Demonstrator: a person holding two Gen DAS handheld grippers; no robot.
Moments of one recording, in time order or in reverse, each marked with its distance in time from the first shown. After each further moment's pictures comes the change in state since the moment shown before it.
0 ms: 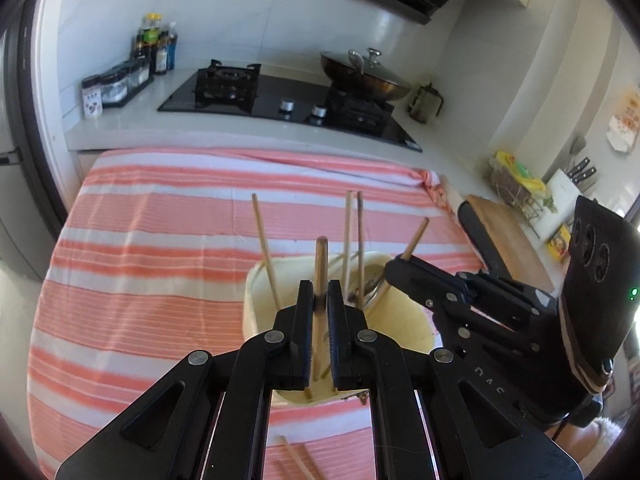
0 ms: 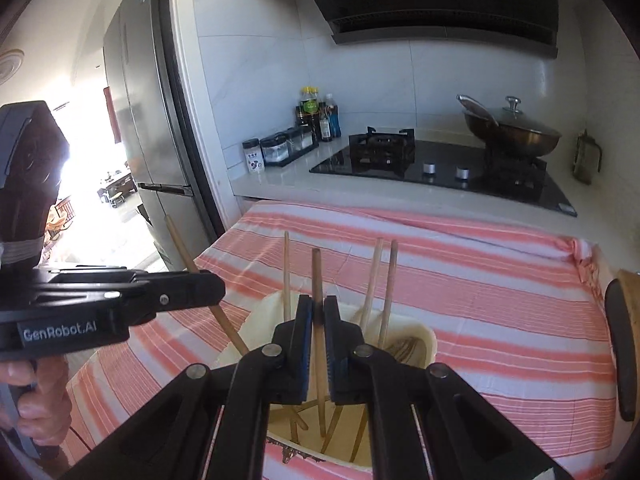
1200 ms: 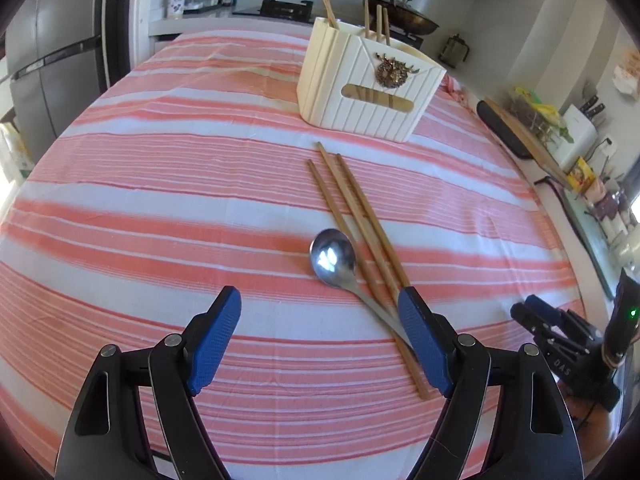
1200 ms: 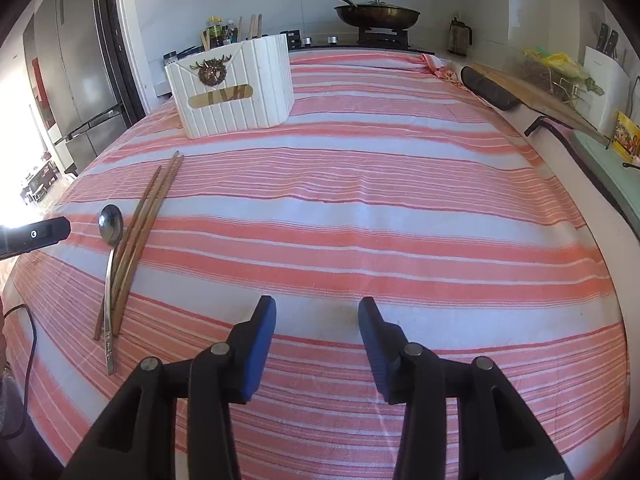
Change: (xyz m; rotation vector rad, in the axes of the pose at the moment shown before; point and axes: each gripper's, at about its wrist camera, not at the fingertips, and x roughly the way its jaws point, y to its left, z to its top) left arm -0.073 -0.006 -0.291 -0.106 0.075 0.131; right arm -0.168 0.003 -0.317 0.182 0.211 -0.313
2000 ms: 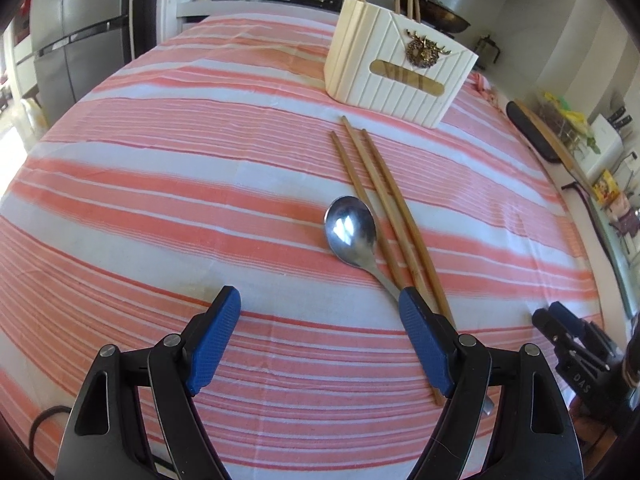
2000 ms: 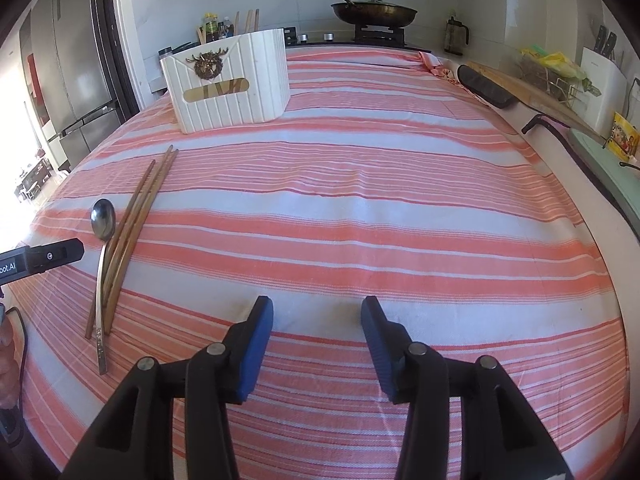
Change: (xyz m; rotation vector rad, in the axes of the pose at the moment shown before) left arm 0.016 -0.002 -0.018 -0.070 0.008 0.080; right arm 0.004 0.003 -0.003 -0.007 0.001 -0.024
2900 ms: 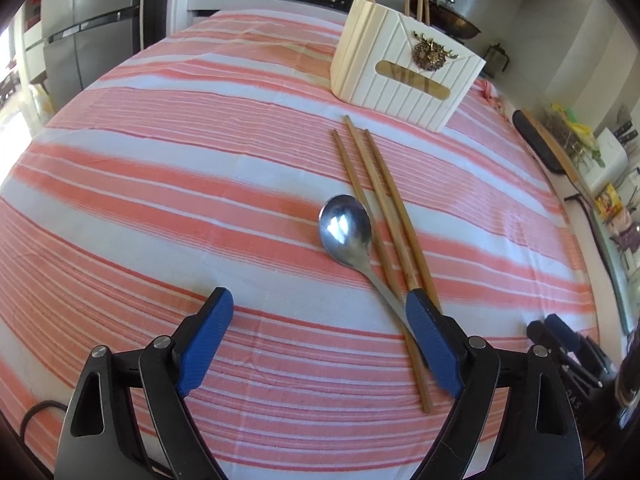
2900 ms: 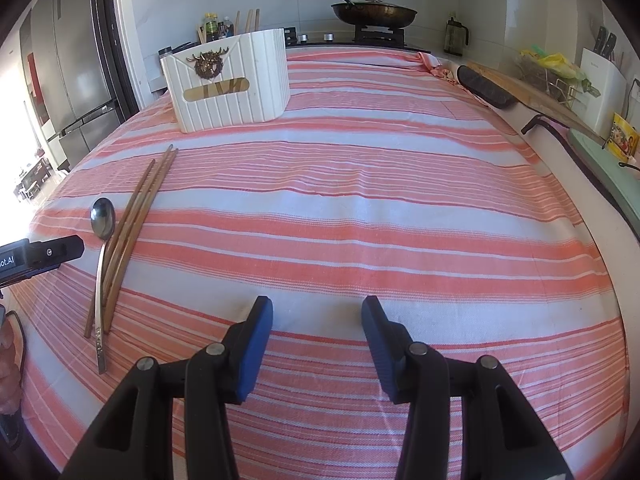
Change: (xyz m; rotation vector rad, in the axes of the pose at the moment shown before) left arm 0.004 -0.008 0.000 -0.041 0.003 0.005; right arm 0.000 0.000 0.000 -0.003 0.001 -0.003
